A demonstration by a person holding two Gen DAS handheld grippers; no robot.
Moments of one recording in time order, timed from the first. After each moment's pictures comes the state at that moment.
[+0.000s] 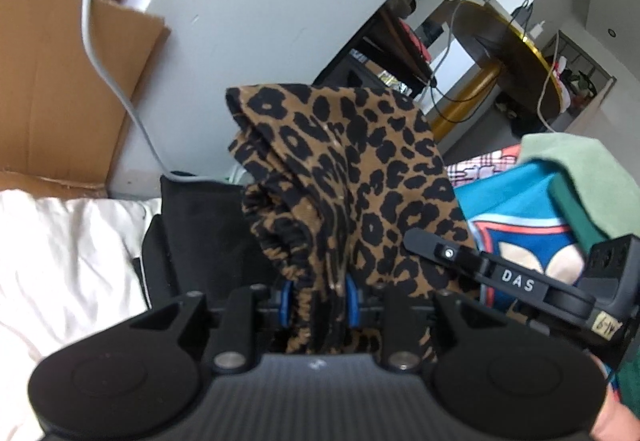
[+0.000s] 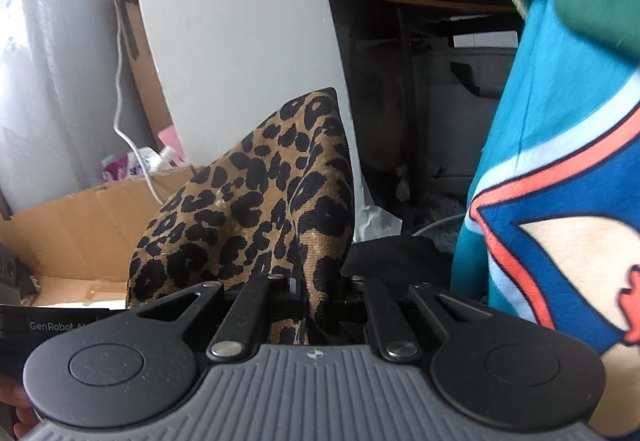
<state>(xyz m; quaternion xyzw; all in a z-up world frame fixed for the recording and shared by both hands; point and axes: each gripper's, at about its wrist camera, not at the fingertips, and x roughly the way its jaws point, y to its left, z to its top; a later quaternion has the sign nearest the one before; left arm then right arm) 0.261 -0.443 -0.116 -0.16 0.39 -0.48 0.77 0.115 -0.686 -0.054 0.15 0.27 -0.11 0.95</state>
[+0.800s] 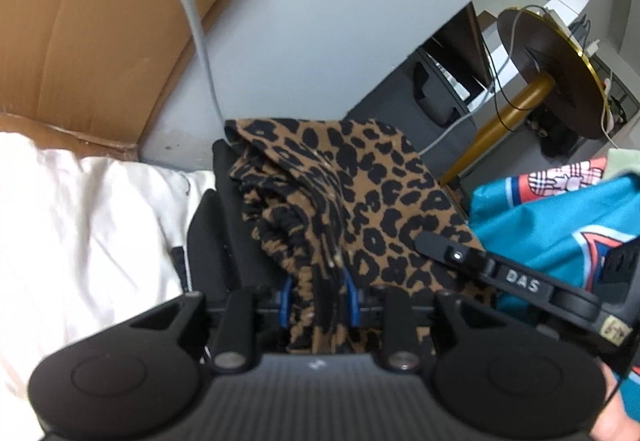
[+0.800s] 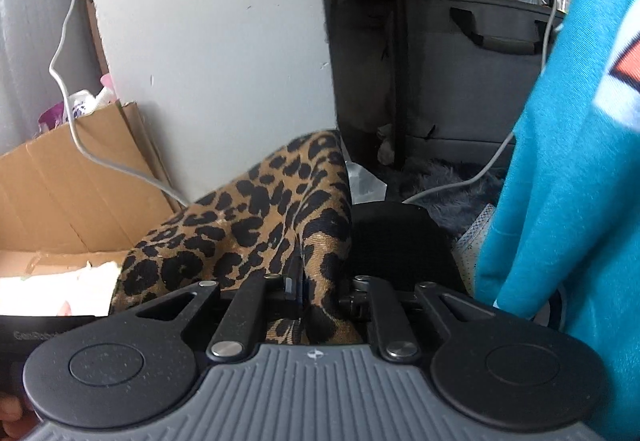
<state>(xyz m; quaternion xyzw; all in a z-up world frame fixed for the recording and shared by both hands) 0.305 -0.456 -0.193 -0.19 0.41 -0.44 0.78 0.177 -0.704 -0.132 0.12 0.31 -0.14 0.93</state>
